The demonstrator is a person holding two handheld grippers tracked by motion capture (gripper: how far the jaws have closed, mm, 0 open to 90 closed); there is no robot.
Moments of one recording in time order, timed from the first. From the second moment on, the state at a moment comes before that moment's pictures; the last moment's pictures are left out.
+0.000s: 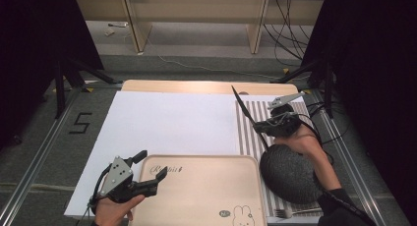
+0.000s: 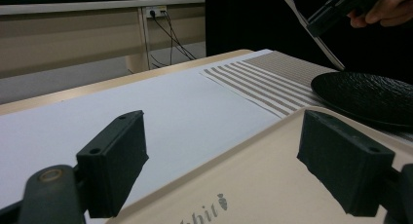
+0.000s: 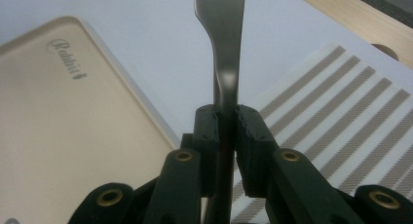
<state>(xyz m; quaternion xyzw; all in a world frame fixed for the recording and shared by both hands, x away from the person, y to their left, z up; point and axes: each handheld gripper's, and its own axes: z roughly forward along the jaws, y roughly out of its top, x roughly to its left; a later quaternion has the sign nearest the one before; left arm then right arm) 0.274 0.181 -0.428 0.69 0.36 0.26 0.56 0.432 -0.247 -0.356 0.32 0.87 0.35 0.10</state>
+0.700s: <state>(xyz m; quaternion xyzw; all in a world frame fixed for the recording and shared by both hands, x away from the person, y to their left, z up) 0.274 0.182 -0.427 0.69 0.36 0.27 0.57 0.389 -0.223 -0.364 0.32 0.85 0.41 0.06</state>
